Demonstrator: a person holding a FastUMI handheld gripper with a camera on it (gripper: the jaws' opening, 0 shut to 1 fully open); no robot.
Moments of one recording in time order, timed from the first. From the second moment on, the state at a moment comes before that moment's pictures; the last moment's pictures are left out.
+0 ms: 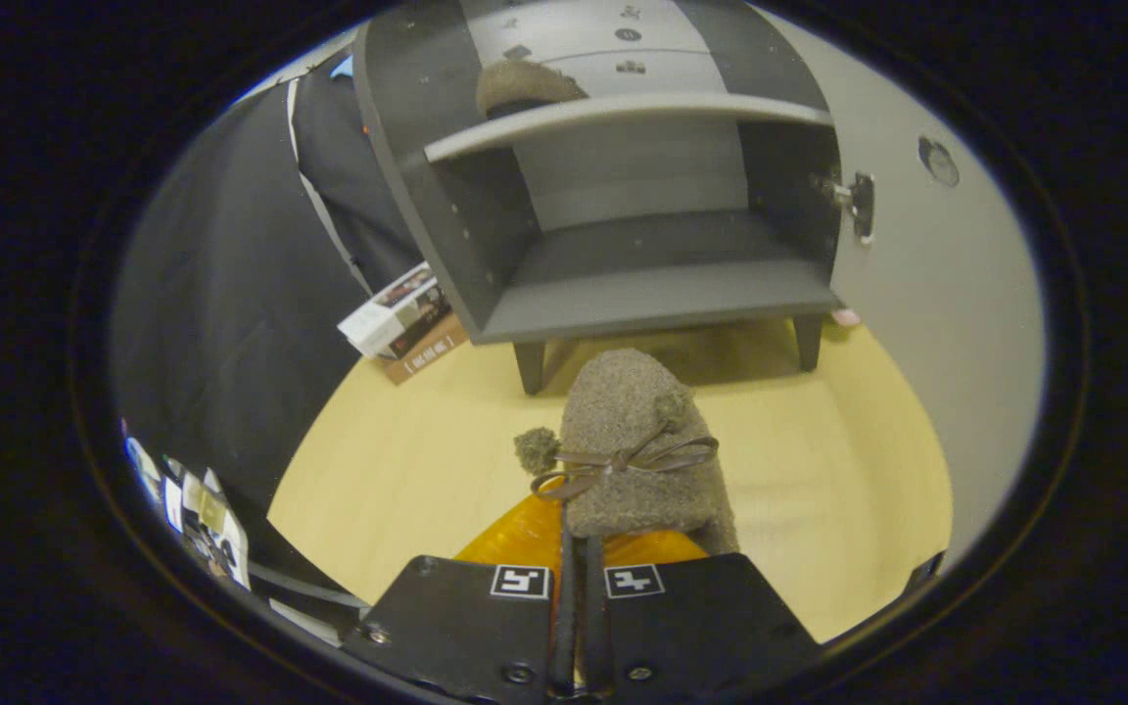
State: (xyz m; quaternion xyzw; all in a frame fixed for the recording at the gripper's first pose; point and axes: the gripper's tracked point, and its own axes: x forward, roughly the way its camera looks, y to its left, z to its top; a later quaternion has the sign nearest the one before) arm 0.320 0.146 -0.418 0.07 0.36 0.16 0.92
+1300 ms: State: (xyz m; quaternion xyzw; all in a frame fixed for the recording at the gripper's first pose) arm 0.643 0.160 -0.163 0.01 0.16 0.07 0.98
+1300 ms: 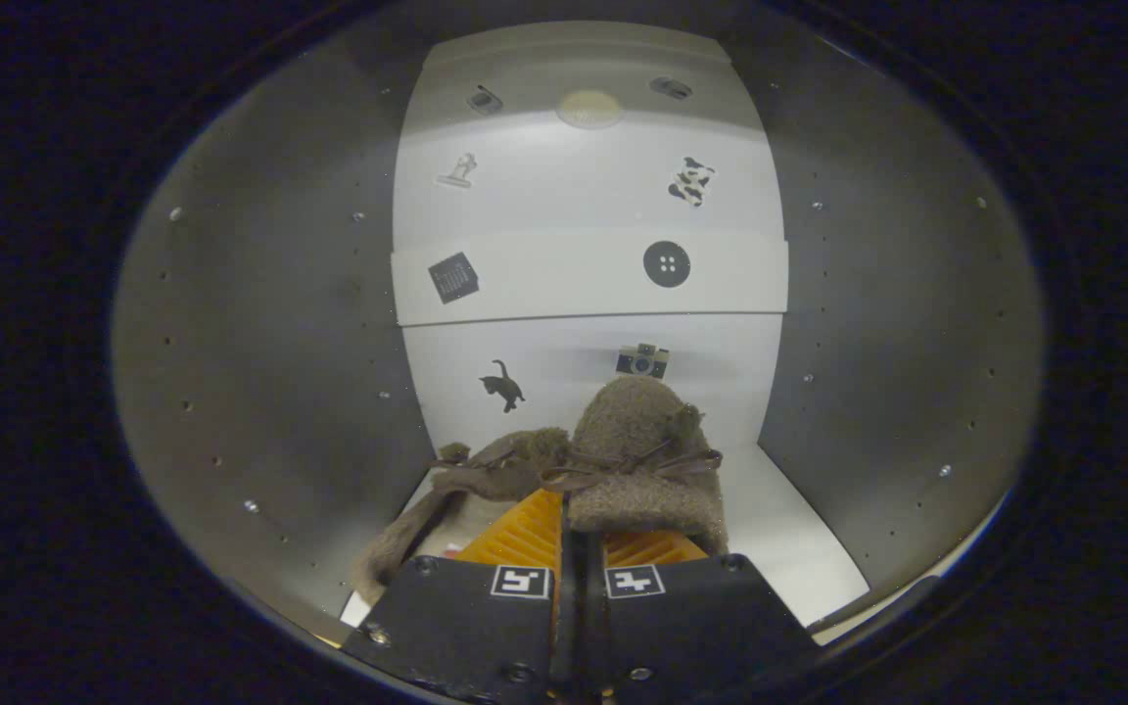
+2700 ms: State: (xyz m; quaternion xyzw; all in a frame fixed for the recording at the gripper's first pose) arm 0.360 0.140 -0.097 0.00 0.07 0.11 0.99
